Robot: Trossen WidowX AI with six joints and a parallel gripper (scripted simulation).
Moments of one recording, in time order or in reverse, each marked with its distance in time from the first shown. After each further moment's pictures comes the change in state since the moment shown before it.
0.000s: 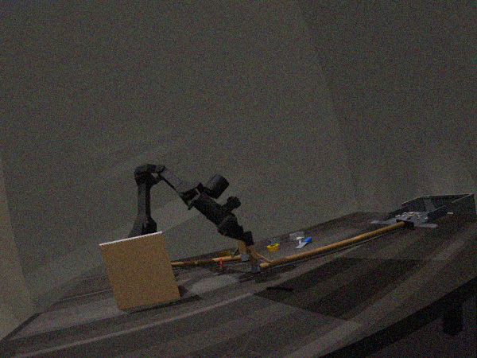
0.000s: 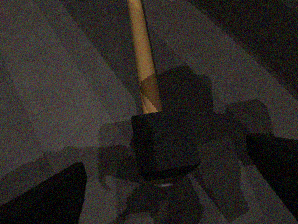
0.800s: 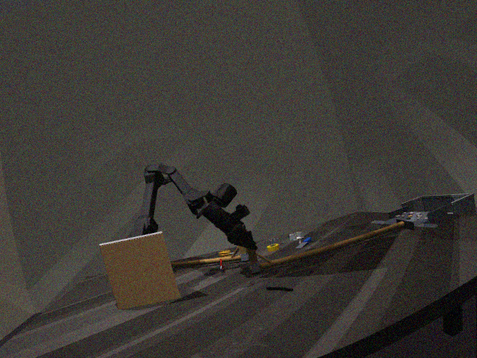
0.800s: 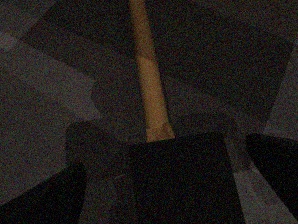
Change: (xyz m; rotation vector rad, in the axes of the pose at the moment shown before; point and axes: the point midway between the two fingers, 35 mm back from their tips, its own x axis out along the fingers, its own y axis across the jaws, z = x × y) arm 0.039 0.002 -0.003 0.001 -0.002 0.004
